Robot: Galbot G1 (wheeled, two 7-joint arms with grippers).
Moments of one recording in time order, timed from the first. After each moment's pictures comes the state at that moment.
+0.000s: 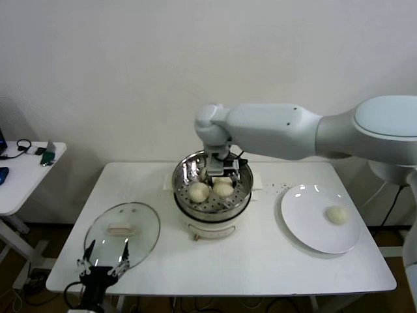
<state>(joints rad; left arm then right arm) 1.82 -1.42 -0.66 -2.11 -0.01 -0.03 -0.07 0.69 1.38 -1.52 1.23 -0.04 0.47 -1.22</state>
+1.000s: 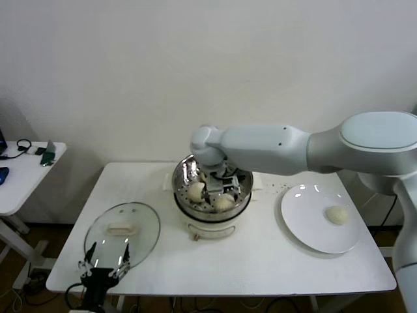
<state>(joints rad) 1.82 -1.42 -0.66 -2.10 -0.01 -0.02 -0.07 0.64 1.38 -1.50 1.25 -0.10 0.51 -1.21</state>
